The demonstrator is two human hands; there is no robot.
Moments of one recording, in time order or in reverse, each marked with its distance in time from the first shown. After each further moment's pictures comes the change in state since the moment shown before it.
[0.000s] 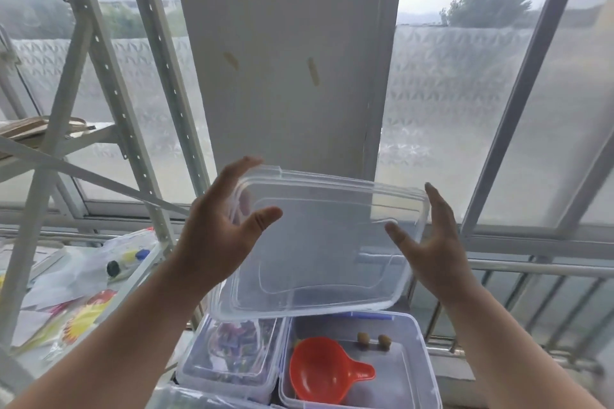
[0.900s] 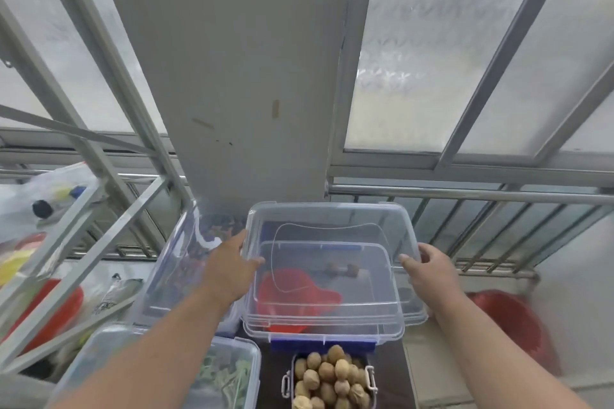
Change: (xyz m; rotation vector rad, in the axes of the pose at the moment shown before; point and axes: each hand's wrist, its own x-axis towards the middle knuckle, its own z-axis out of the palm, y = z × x) left_hand -0.122 -0.186 0.143 0.302 -0.395 -0.824; right_hand -0.071 0.188 0.012 -0.051 -0.141 0.714
